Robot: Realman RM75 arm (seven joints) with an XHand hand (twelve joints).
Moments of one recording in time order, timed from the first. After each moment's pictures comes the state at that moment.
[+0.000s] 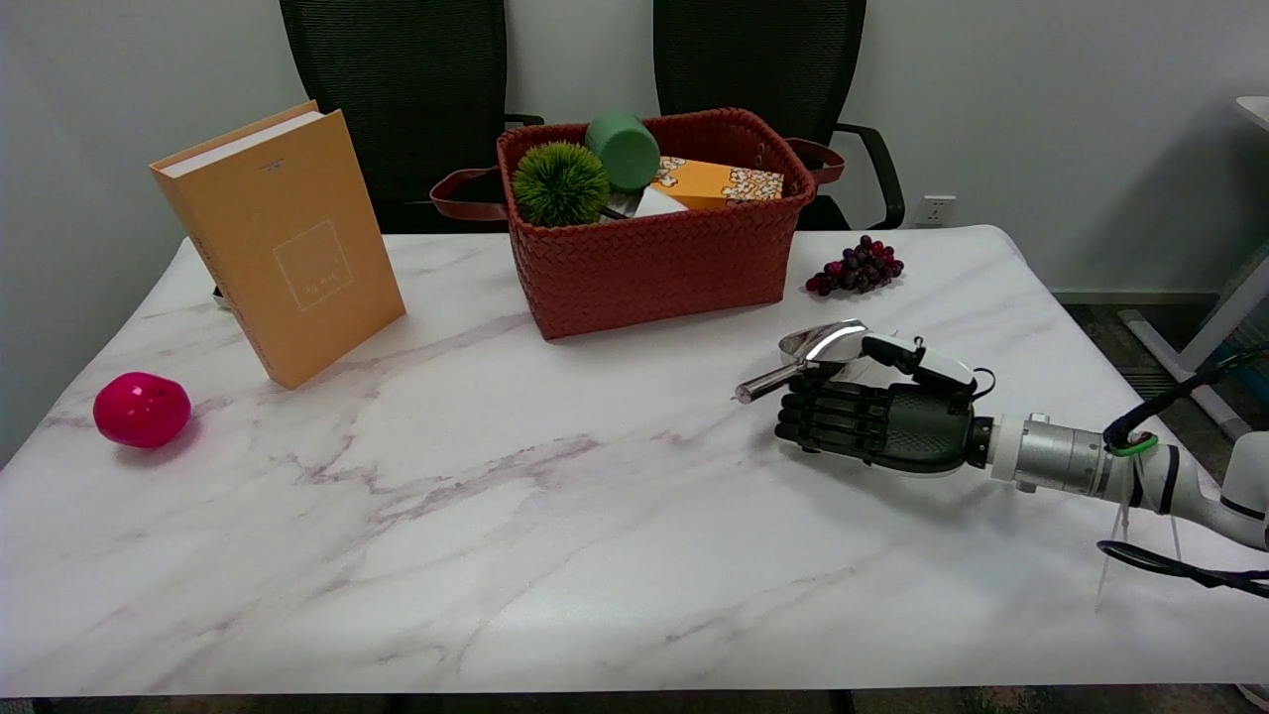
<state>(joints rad) 0.28 -0.77 -1.51 0.40 2.22 -1.46 0.84</state>
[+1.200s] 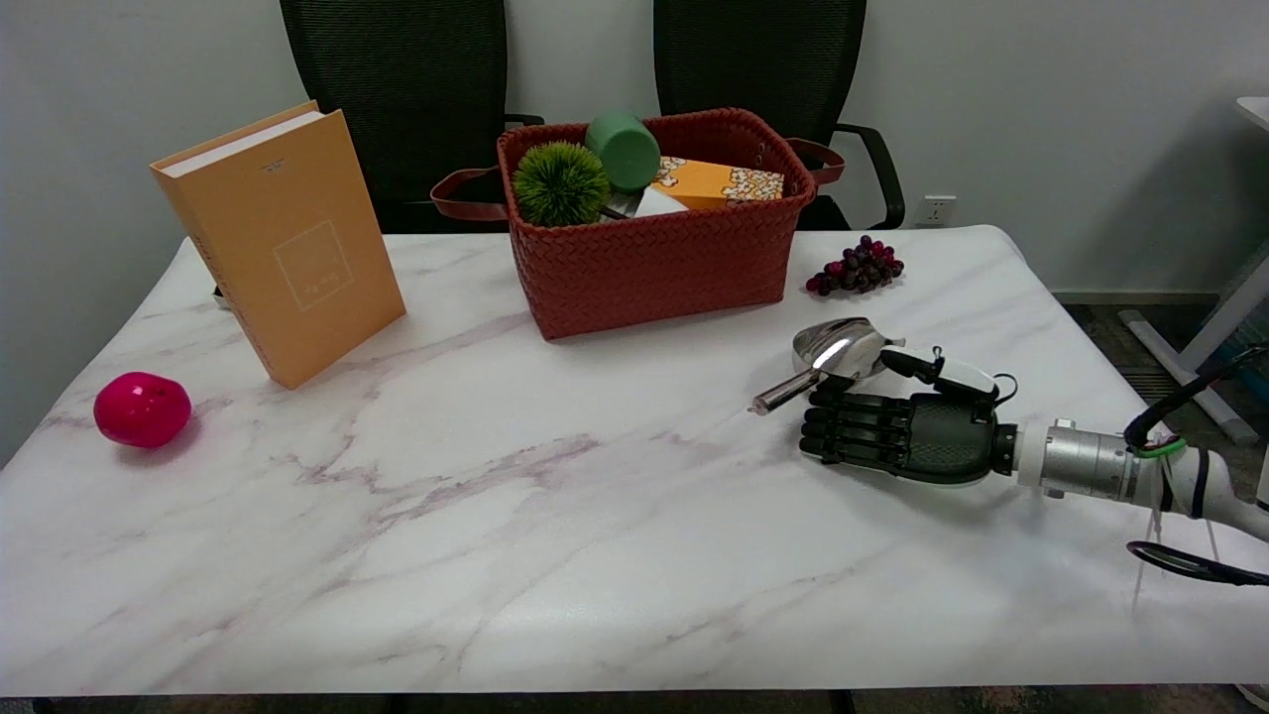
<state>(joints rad) 0.30 -0.73 -1.51 0.33 2.19 -1.47 0.74</state>
